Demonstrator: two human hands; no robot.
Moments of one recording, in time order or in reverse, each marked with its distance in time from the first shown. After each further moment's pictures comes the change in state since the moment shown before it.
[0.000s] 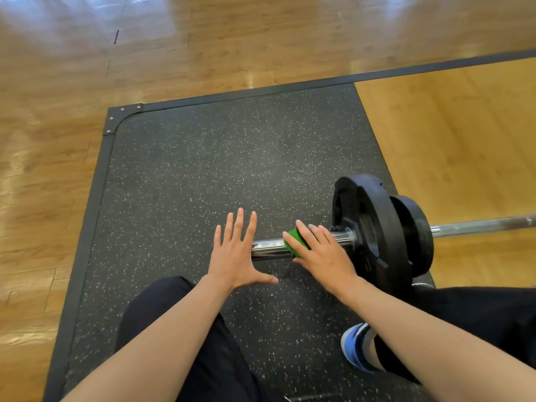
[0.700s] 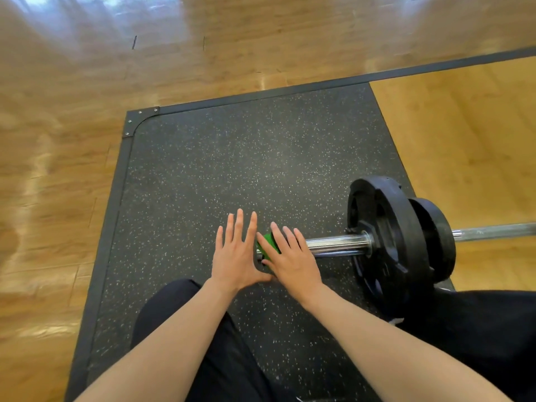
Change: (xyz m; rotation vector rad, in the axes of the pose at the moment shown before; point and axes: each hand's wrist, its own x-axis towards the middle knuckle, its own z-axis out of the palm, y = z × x) left_hand -0.011 -0.023 -0.003 0.040 0.066 -0.056; right_hand 0.047 -0.091 0.005 0.122 0.051 0.082
